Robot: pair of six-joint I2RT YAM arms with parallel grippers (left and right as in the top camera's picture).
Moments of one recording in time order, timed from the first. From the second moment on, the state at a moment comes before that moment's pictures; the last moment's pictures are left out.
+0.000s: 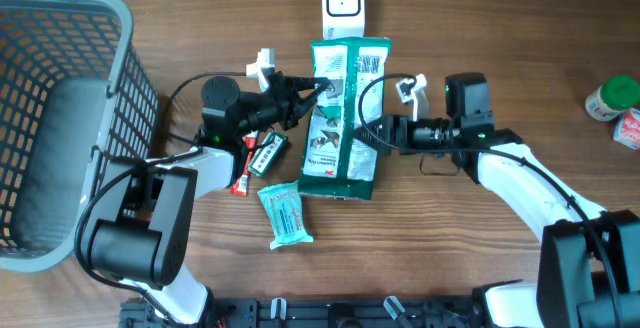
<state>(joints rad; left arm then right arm) -0.23 1.82 0.70 1.03 0.89 -1.54 0.18 1.56 0.77 -0.08 -0.93 0.32</state>
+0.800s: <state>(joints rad) -0.23 1.58 0.70 0.95 0.85 -1.14 0.18 1.38 0.93 0.00 0.17 -0.13</state>
